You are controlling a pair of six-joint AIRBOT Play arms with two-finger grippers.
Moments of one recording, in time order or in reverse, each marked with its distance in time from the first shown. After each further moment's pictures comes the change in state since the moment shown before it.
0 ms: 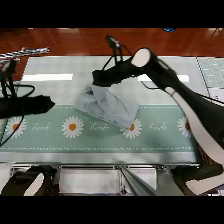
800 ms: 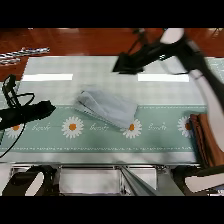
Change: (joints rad) left arm 0.089 0.040 -0.171 -0.072 0.173 -0.011; right arm -0.287 0.105 0.099 -0.106 0.369 0.050
